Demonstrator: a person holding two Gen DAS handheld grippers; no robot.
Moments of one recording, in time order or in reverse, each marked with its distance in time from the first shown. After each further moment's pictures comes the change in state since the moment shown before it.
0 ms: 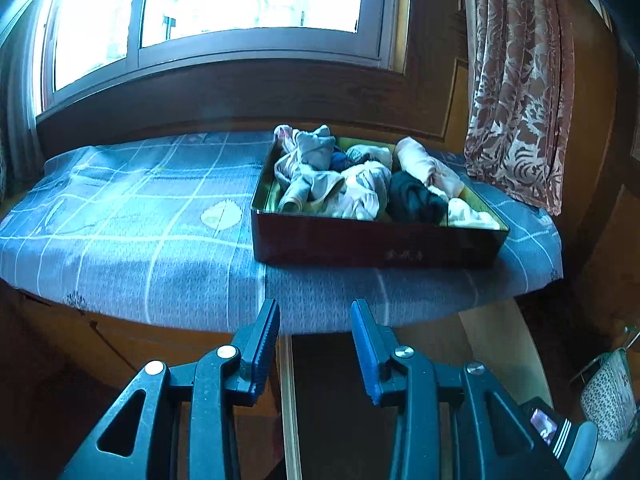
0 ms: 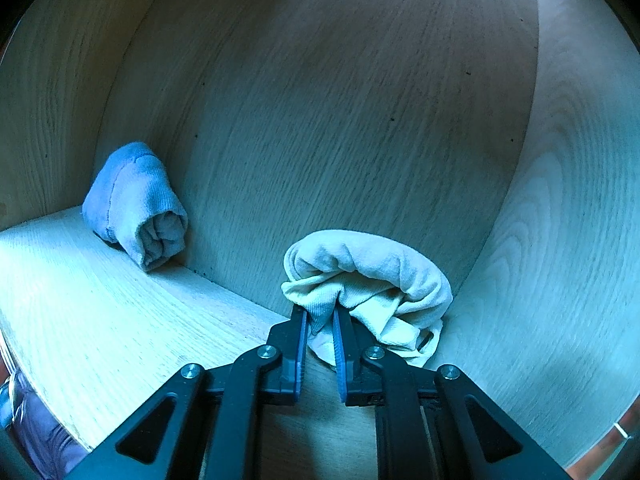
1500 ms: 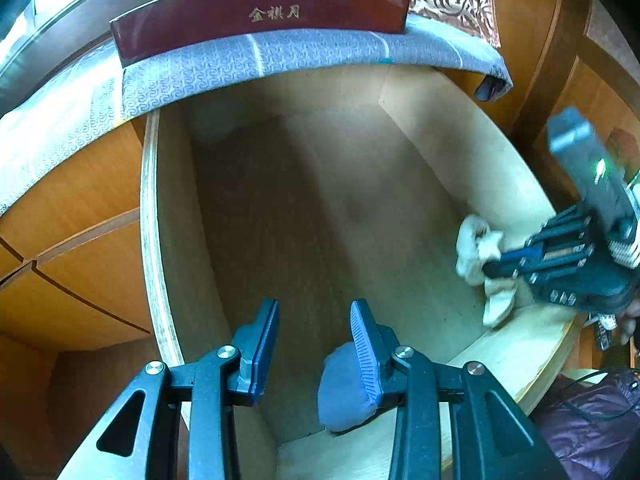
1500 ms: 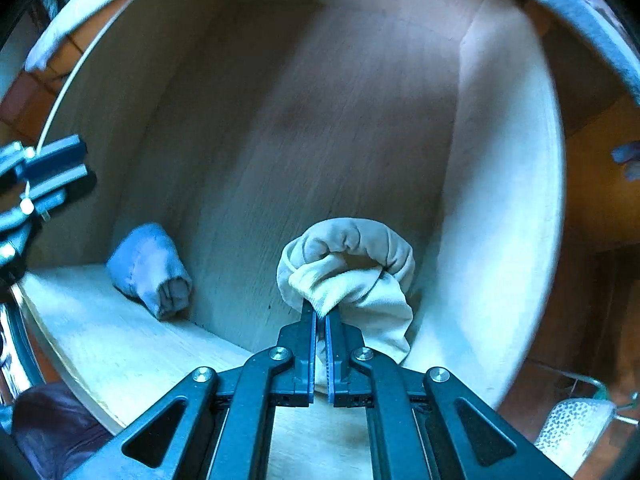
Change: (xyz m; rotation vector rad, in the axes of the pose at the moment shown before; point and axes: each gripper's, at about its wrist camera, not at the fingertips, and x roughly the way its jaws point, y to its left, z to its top) left arm 0.030 -0.053 -0.136 0.252 0.397 -0.154; right arm -0.065 -0.003 -0.045 0.056 -0.309 -0.041
